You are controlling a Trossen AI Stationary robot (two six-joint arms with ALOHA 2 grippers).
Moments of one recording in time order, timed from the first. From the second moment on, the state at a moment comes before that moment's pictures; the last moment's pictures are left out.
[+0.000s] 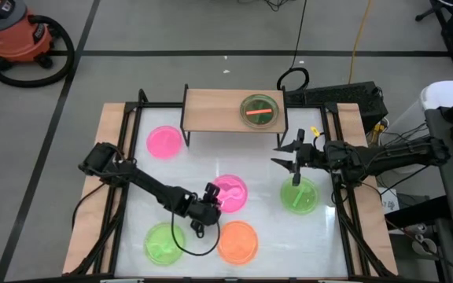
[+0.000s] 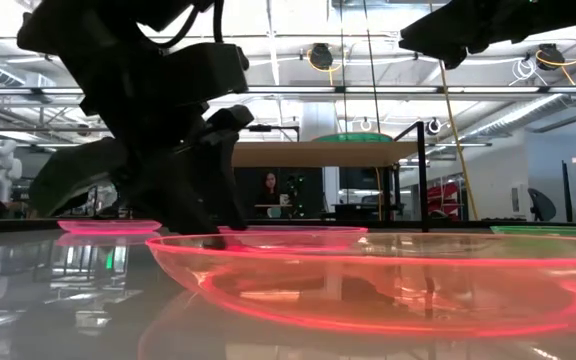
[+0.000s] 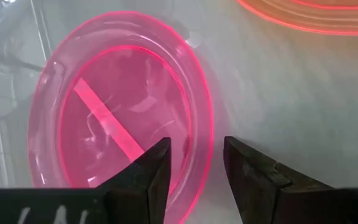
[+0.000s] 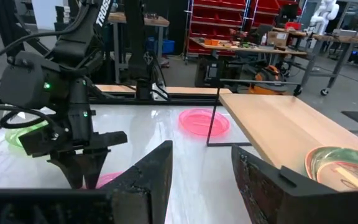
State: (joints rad) left arm -0.39 1.88 1.00 -0.15 -0.34 0.25; right arm 0.07 0.74 0.43 0.19 0.24 -0.05
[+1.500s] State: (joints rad) left arm -0.03 1.62 1.15 -0.07 -0.44 0.90; right arm 0.07 0.70 0.43 0.41 0.05 -0.01
